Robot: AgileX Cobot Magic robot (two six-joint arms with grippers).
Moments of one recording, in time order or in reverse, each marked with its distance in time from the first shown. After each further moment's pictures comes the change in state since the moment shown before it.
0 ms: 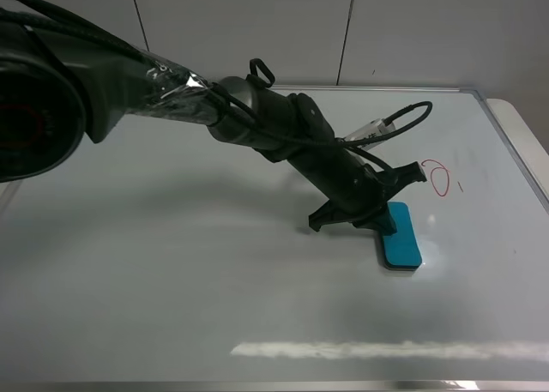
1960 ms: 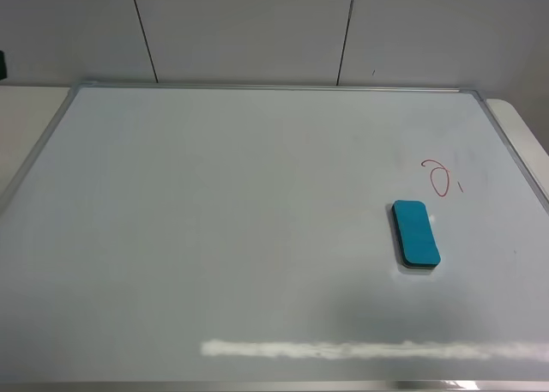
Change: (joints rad) left arm 0.525 -1.793 1.039 1.039 -0.064 0.083; right arm 0.000 0.000 0.000 0.000 0.000 0.000
